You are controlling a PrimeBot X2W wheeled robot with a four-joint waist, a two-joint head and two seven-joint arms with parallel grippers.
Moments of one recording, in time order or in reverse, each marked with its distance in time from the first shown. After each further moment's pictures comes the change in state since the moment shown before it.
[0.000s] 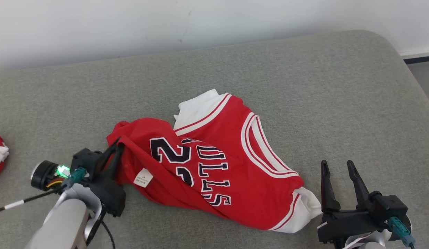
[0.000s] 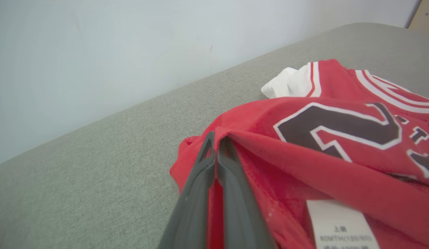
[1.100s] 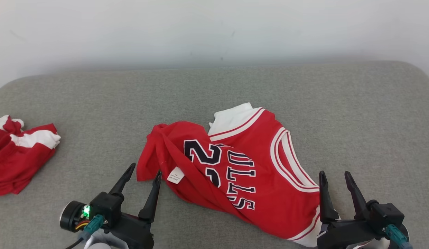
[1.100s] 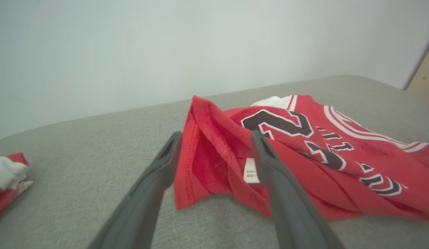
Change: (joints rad) left arm 0.283 -0.131 0.153 -0.261 0.079 0.016 -0.018; right arm 0.031 0.000 0.007 0.030 0.015 0.000 0.000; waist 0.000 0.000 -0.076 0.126
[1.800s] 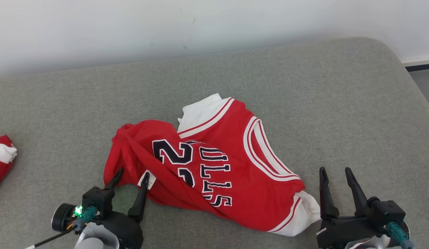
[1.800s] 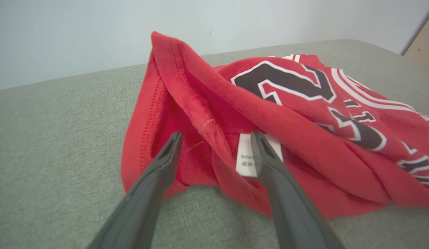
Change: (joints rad) left arm -0.077 0.005 0.001 0.196 -0.048 -0.016 0.000; right arm -0.009 0.000 0.000 -0.013 0.000 0.000 0.000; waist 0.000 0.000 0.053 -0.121
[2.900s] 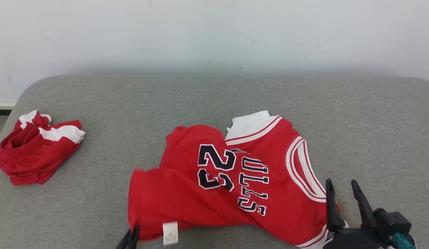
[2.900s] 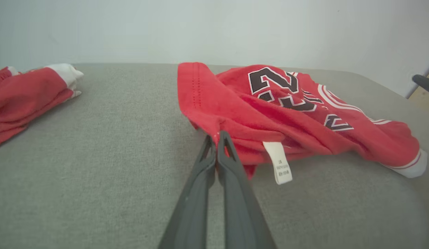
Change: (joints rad) left arm 0.387 0.101 0.007 -0.474 -0.086 0.035 0.014; right arm 0.051 0.000 -0.022 0.000 0.011 0.000 0.000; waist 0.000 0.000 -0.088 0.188
